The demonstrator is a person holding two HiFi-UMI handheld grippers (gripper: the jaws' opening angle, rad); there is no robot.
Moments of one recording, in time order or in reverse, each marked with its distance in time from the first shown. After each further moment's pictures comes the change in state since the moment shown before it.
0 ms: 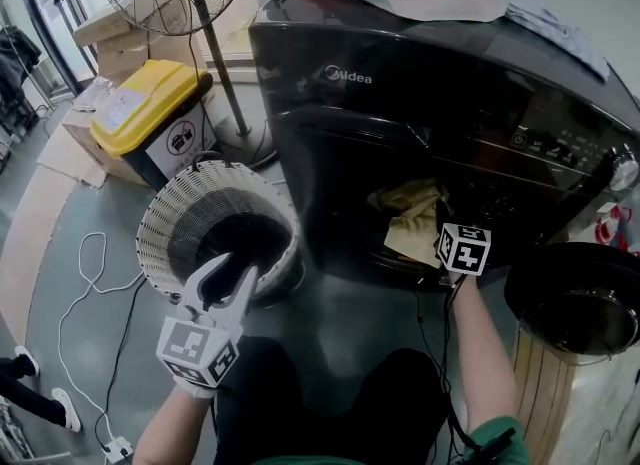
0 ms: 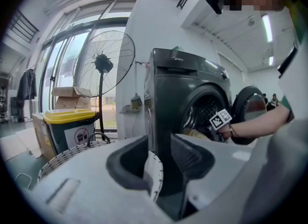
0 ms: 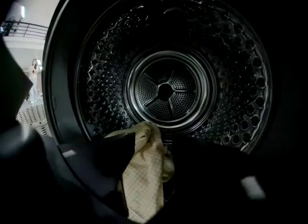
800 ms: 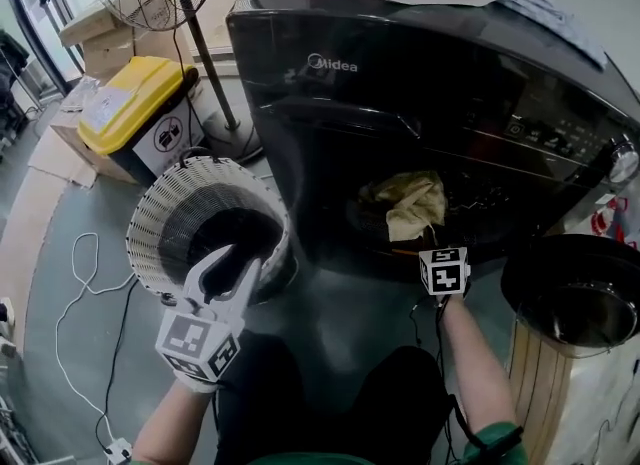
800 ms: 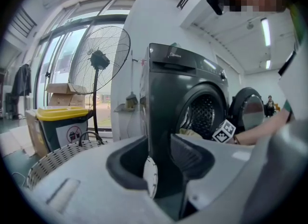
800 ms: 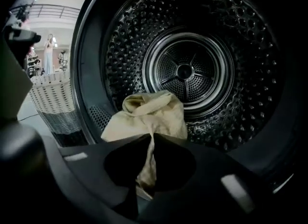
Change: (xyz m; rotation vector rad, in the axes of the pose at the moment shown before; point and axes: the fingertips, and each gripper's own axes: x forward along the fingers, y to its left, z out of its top) left arm 0.023 -0.012 -0.001 -0.013 0.003 -0.054; right arm -0.017 0.033 -0.083 -0.212 0.198 0.088
